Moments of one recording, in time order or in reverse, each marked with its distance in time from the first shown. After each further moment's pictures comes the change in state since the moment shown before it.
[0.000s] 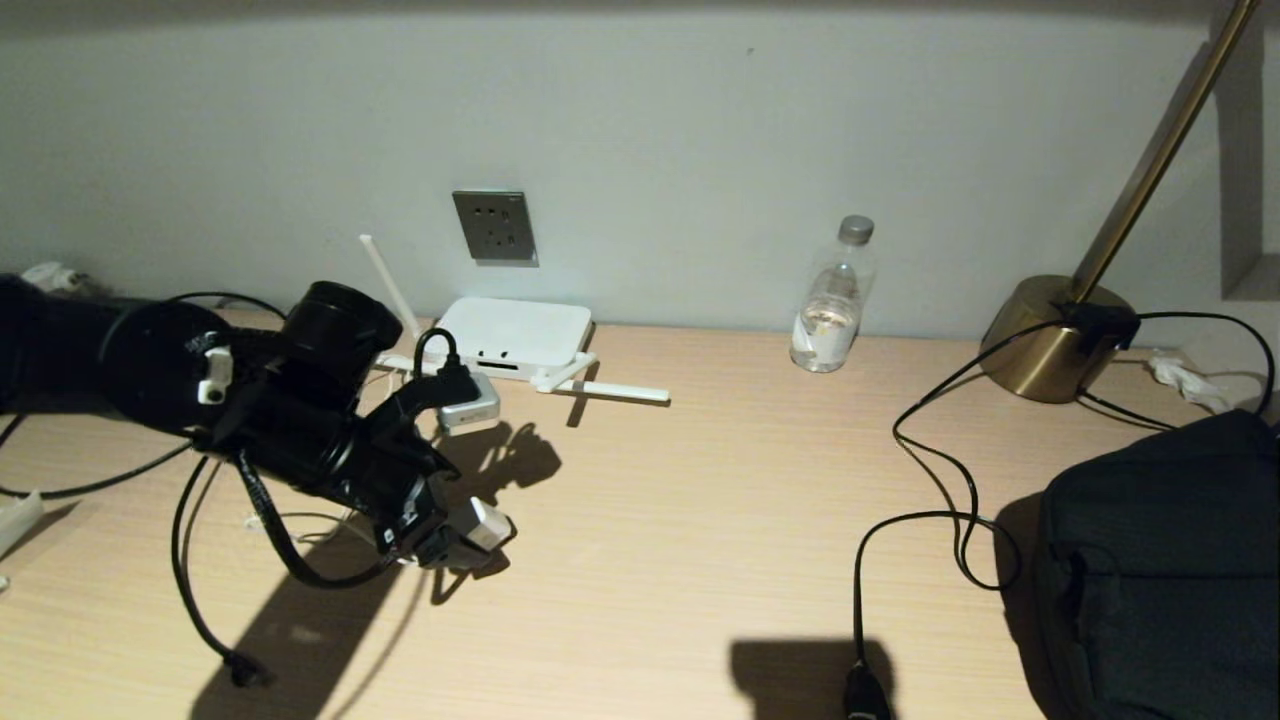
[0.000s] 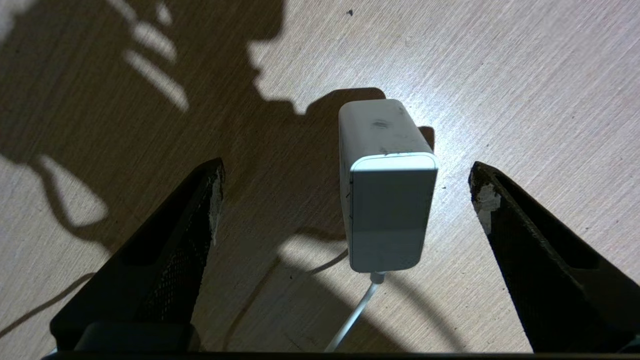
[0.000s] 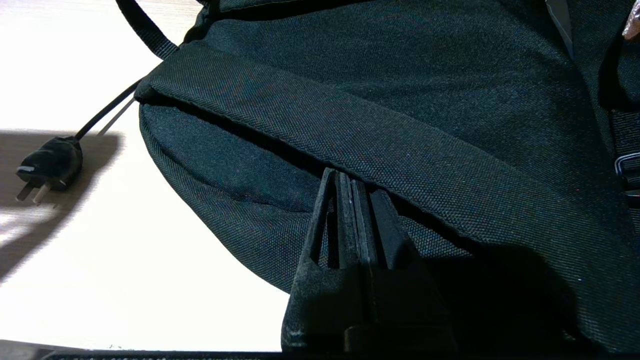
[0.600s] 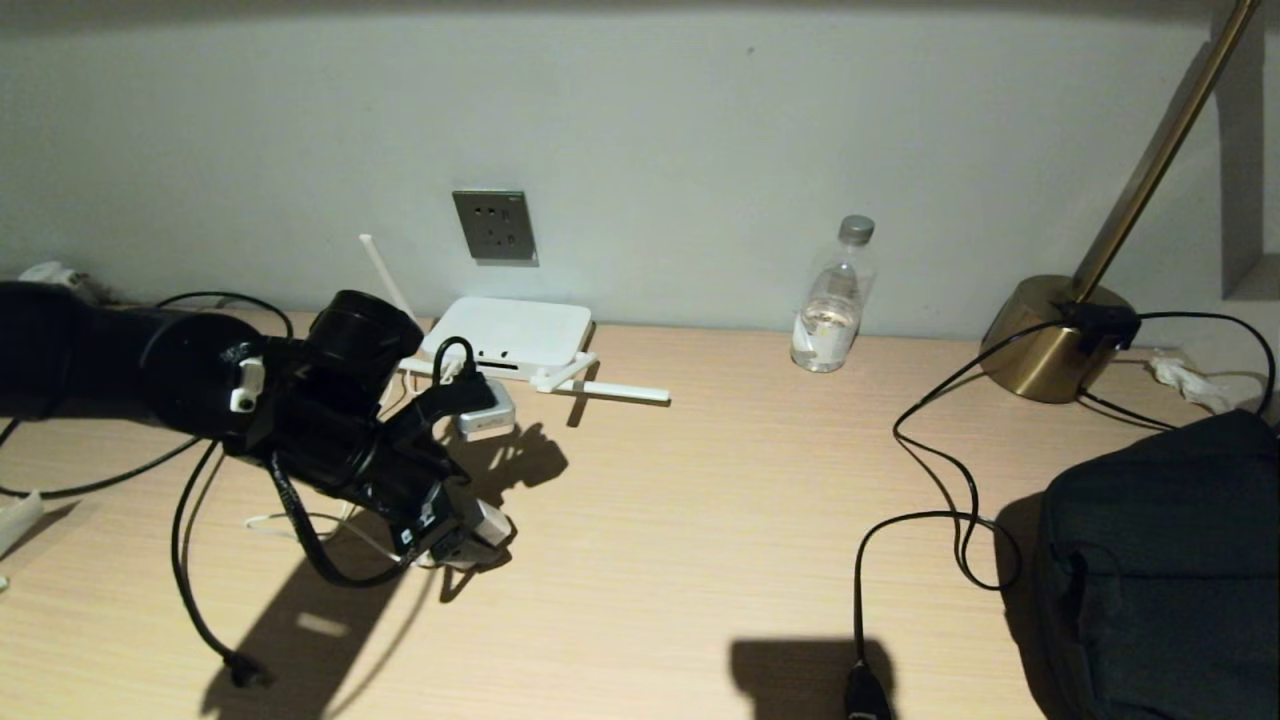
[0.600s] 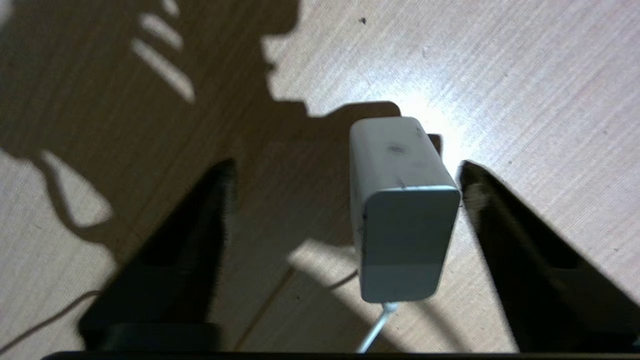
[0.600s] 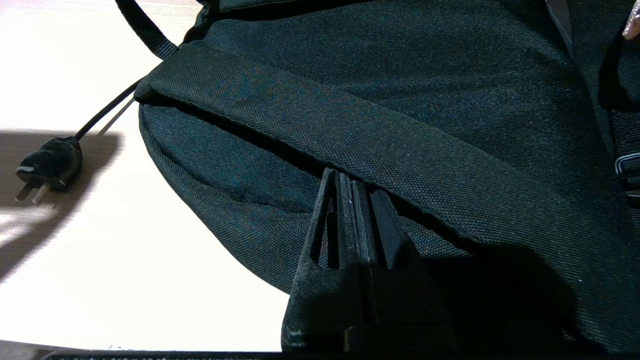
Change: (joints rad) left arm -0.024 0.032 0.000 -0.040 0.042 -0.009; right arm 0.000 0.000 0.000 0.000 0.000 0.000
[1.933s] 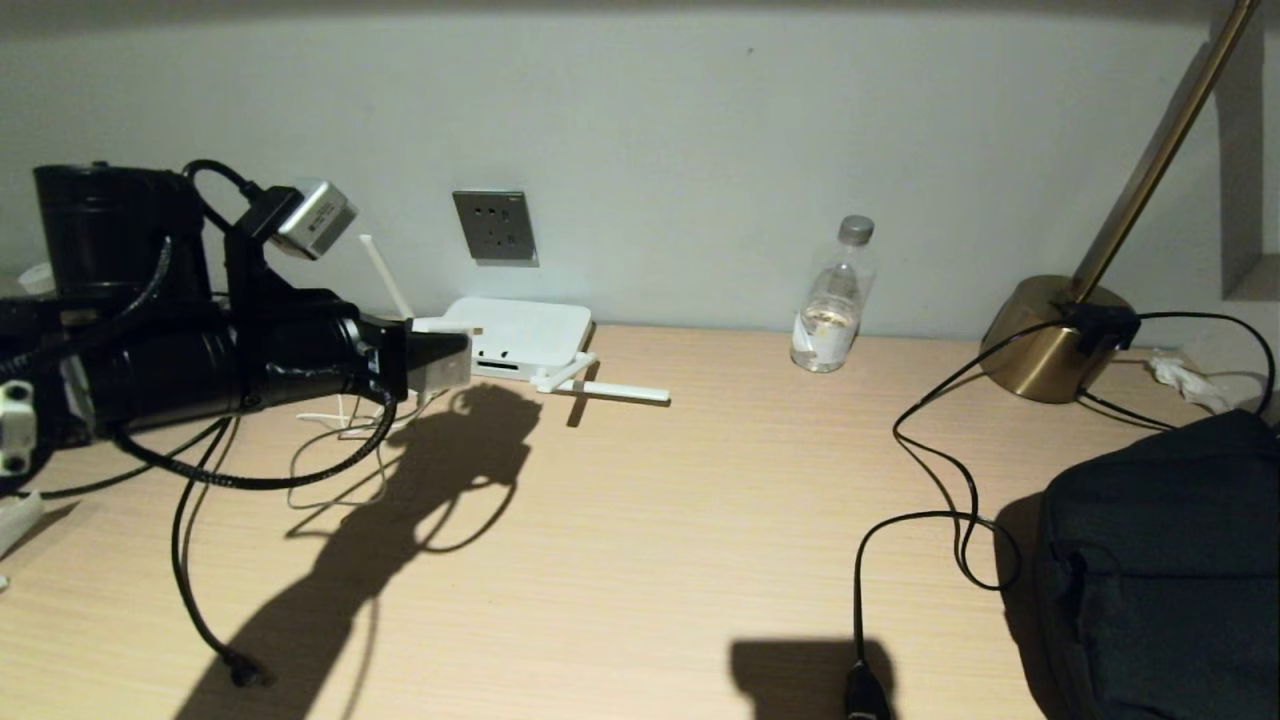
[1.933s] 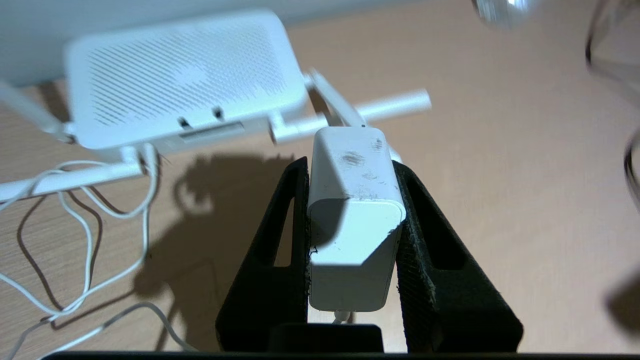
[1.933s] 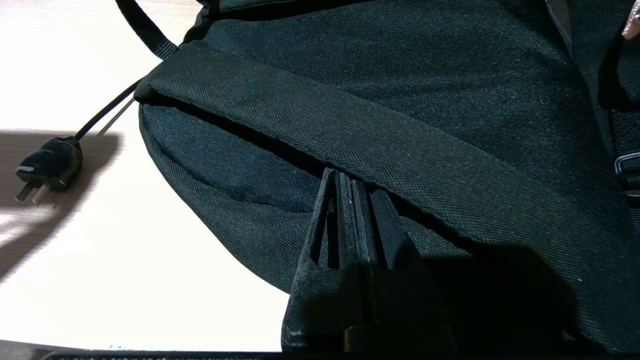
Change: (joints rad) left arm 0.083 -0.271 0.242 -0.738 -0.092 -0.628; right arm 0.000 0.000 0.000 0.000 -0.001 0.000
